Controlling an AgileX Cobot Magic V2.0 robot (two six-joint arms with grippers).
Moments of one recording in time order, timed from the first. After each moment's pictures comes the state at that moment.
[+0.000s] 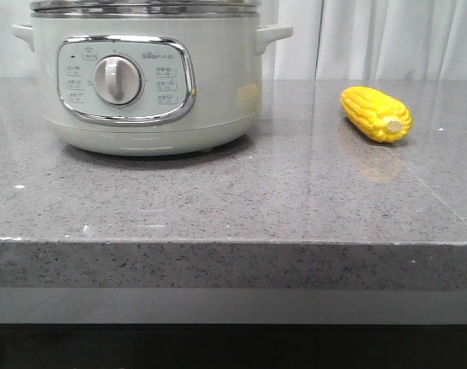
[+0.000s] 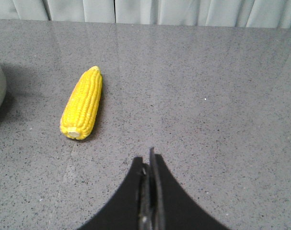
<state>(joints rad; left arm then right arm) -0.02 0.53 -0.75 -0.14 0.50 0.08 -0.02 0.55 -0.69 0.02 0.54 0.02</state>
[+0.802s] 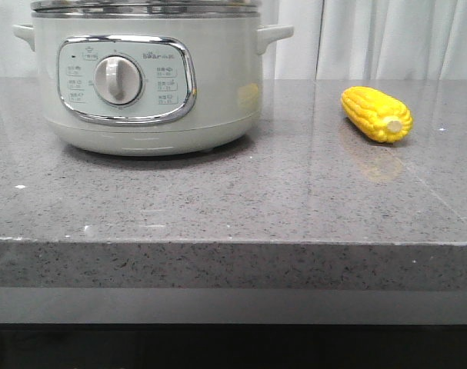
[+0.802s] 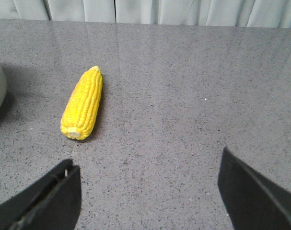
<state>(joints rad) -0.34 0.78 -0.79 -0.15 0.25 0.08 -0.02 0.55 -0.69 0.02 0.54 0.02</state>
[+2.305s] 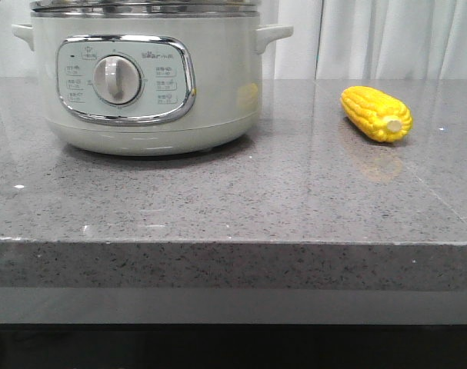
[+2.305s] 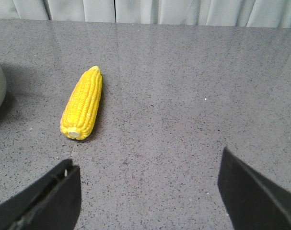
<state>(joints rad) -0.48 1.66 -1.39 -0.19 0.12 0.08 -0.02 0.55 -0.69 0.02 0.54 0.02</state>
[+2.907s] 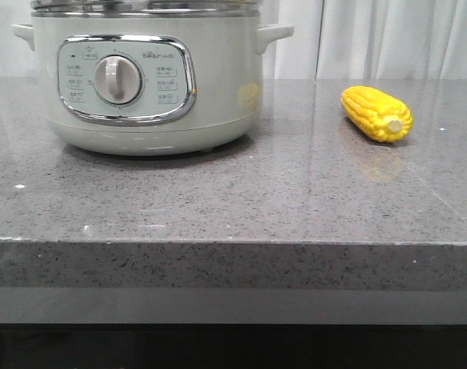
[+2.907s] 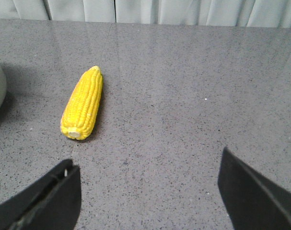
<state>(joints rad) -0.47 1.65 -1.43 -0.19 0.19 0.08 -0.02 0.55 -0.69 0.02 0.54 0.02</state>
